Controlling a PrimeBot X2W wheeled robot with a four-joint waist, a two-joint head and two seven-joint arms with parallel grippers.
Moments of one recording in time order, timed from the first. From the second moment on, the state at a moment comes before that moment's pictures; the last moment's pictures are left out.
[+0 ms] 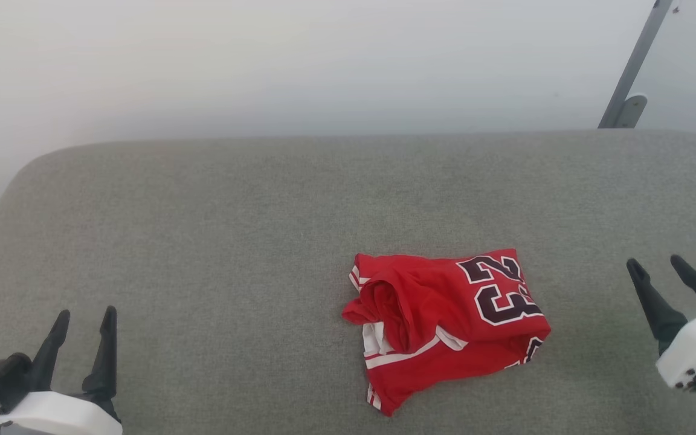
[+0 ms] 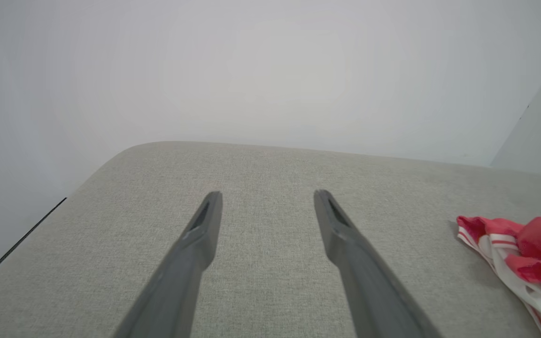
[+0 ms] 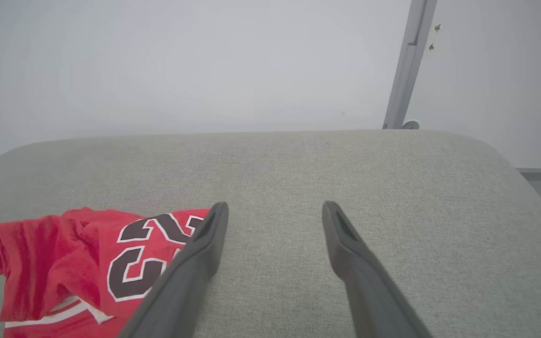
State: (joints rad) left arm -0.01 0.37 0.04 0.29 -0.48 -0.13 -0.26; right arm -0.13 -0.48 0.06 0.18 0.62 0.13 0.11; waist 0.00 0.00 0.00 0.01
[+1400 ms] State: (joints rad) left arm 0.02 0.36 0.00 0.29 -0.48 -0.13 -0.26; right arm -0.18 -0.45 0.20 0.32 0.68 0.13 0.19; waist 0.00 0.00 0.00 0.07
